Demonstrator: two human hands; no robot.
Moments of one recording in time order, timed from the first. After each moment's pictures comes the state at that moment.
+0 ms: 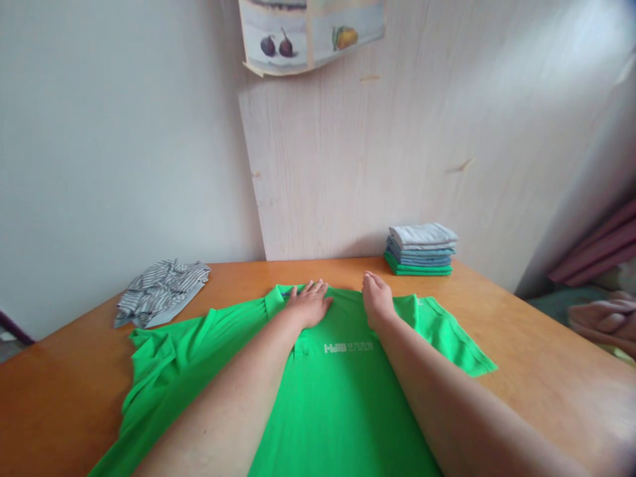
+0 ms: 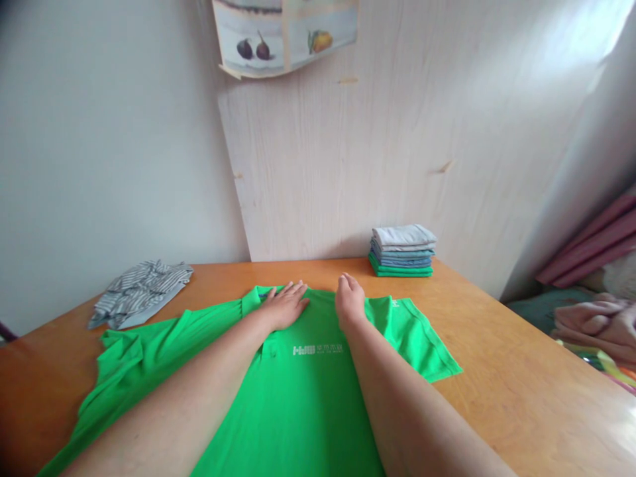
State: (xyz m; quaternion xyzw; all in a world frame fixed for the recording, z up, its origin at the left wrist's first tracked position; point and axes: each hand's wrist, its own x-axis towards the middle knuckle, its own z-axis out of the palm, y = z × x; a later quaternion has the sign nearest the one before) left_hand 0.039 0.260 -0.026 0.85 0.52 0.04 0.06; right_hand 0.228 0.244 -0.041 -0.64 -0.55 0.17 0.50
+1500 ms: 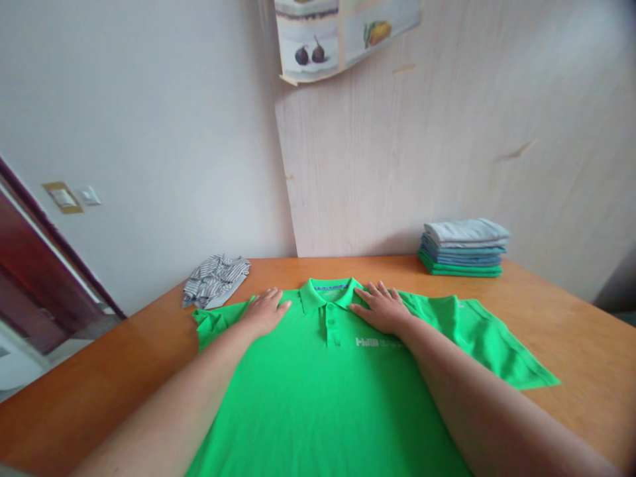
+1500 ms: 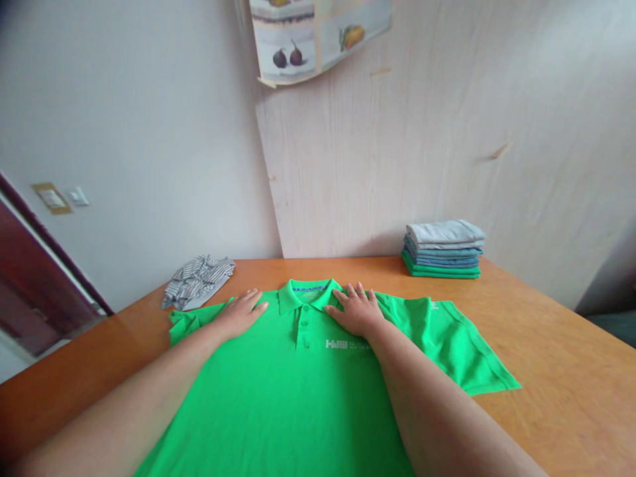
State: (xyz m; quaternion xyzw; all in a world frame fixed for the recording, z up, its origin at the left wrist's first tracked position) left_hand -0.140 0.225 -0.031 0.75 0.66 0.09 -0.02; right_hand 0.201 0.218 -0.038 -0.61 -0.78 0.07 0.10
